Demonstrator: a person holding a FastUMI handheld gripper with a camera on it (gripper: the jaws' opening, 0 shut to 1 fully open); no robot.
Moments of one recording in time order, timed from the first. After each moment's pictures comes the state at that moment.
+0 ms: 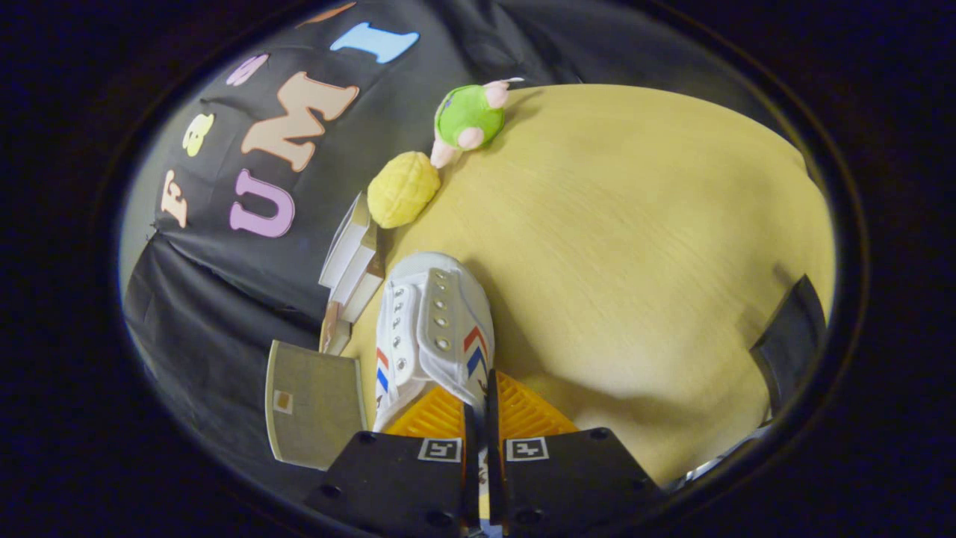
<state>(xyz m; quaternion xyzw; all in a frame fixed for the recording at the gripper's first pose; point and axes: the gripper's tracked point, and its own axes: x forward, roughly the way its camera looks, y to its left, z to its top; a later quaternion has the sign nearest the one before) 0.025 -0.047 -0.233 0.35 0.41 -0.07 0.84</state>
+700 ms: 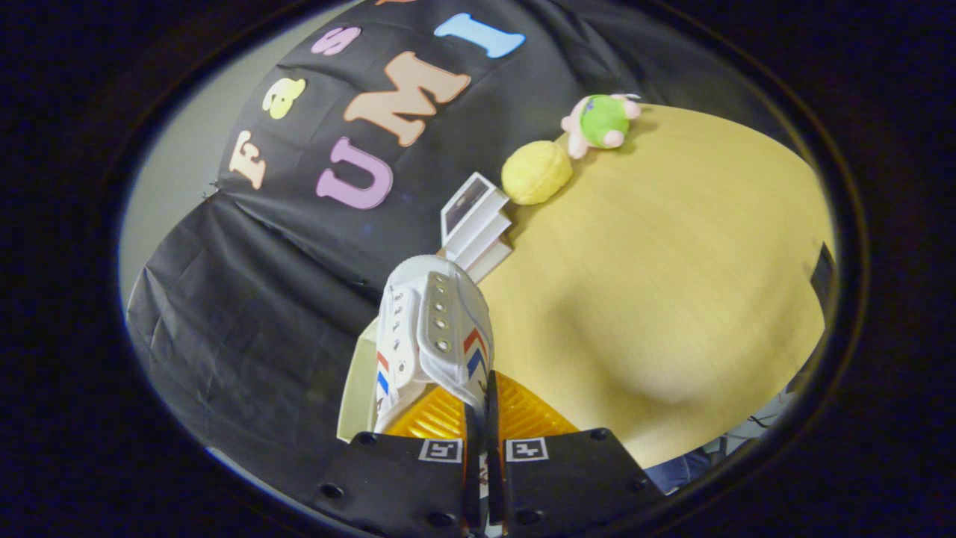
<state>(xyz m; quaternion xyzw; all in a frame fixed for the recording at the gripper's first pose) 0.019 0.138 -0.127 0.34 0.37 0.07 0.86</state>
